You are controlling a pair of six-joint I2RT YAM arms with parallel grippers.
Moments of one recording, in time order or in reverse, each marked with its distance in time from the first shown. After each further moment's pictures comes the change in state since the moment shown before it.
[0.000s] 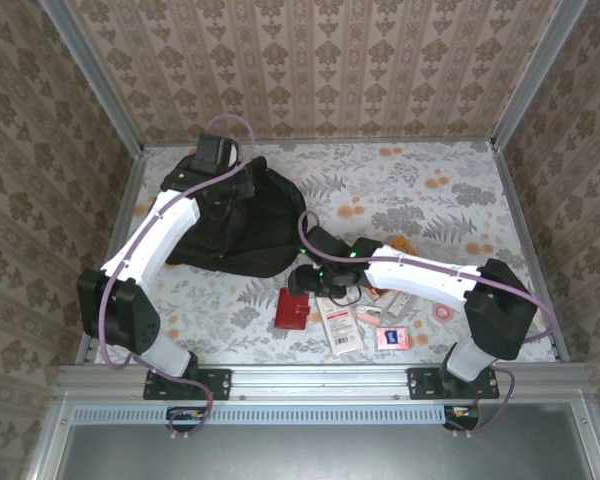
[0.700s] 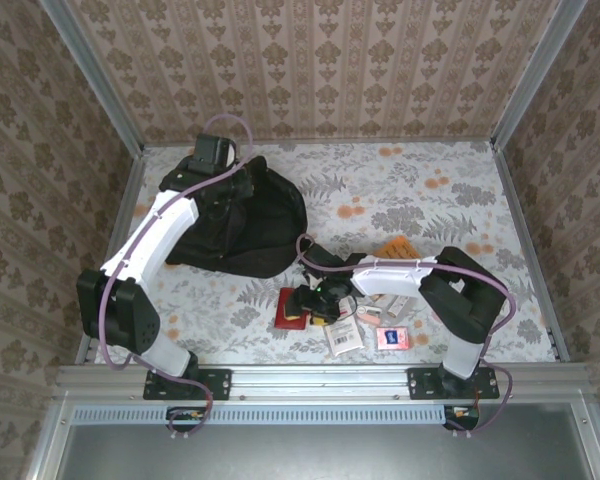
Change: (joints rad) left arm 0.014 -0.001 -0.007 0.013 0.024 0.000; right arm -0.030 0.156 -0.159 0.272 -0.338 0.110
